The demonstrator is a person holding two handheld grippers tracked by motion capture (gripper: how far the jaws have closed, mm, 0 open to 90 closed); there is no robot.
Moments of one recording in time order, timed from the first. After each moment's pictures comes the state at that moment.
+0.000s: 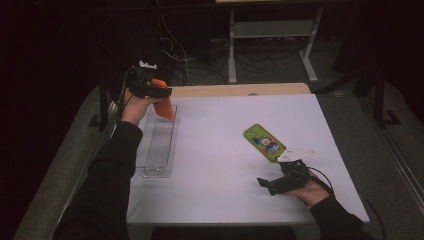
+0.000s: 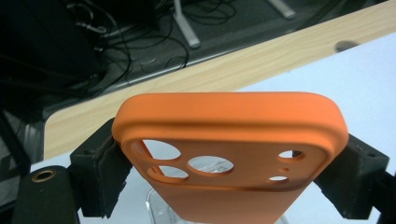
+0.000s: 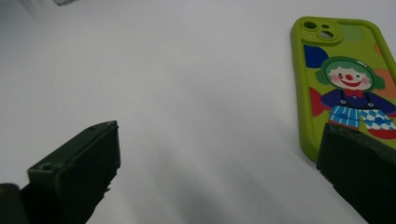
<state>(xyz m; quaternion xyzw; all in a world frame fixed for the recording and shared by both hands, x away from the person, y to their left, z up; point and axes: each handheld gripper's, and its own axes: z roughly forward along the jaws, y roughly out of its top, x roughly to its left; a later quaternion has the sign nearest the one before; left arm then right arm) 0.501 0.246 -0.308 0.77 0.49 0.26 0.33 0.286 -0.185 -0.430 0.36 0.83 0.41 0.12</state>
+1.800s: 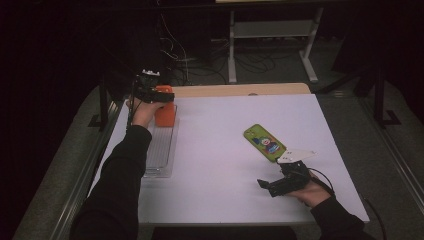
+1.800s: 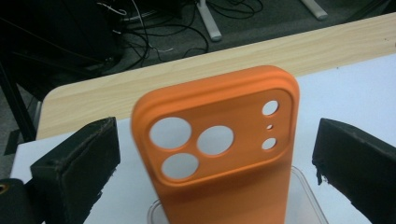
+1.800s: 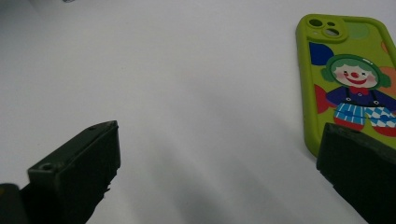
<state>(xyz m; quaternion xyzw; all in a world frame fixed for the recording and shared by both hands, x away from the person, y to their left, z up) 0.526 0.249 -0.353 0.74 0.54 0.27 0.31 0.283 -0.185 -0.429 0.36 0.83 0.41 0.12</state>
